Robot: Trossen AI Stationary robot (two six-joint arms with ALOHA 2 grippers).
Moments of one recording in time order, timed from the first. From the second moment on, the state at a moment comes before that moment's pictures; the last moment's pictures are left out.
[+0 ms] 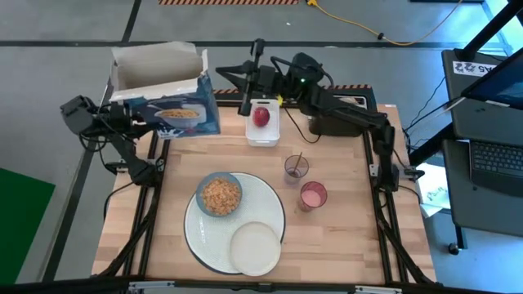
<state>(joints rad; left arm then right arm) -0.80 0.16 1.04 -1.22 -1.06 -0.26 -0.24 2.02 2.23 0.23 -0.26 -0.45</state>
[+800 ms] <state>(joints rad) -0.96 0.16 1.04 -1.25 -1.23 -0.31 -0.22 2.11 2.35 0.33 -0.24 -0.44</state>
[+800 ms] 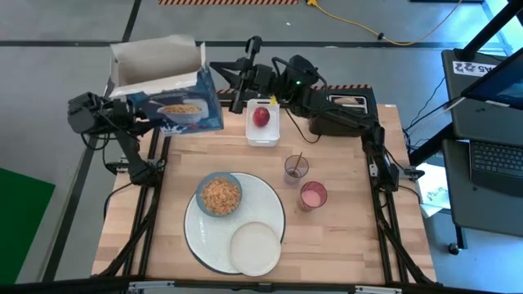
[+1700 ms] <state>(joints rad) -0.97 0.01 0.82 -1.57 -1.50 -0.84 -0.25 2.05 2.34 -0.22 -0.19 -0.47</state>
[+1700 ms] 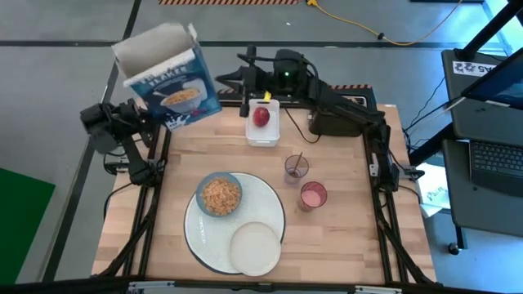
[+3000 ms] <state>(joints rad) 0.08 0.73 0.62 0.16 -0.84 -0.09 -0.49 1.91 2.34 -0.63 -0.18 -0.64</state>
